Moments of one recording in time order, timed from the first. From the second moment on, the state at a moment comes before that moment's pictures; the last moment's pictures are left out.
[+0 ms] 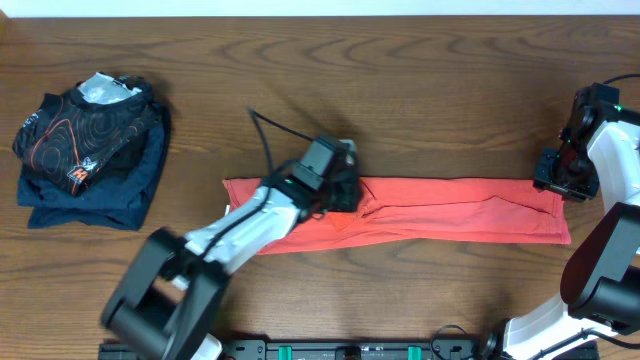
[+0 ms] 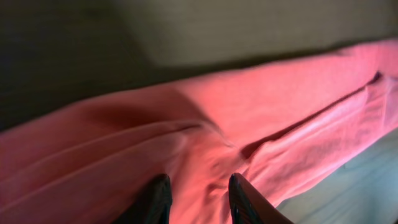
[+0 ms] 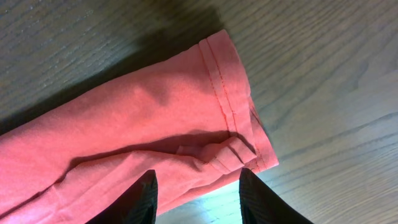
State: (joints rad) left arm -0.60 1.69 0.92 -0.23 0.30 -0.56; right arm -0.33 1.81 1.33 -1.08 0.17 0.15
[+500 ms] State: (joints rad) left arm -0.46 1.55 0.91 -0.49 0.18 -0.54; right arm -0.33 1.81 1.33 -1.08 0.17 0.15
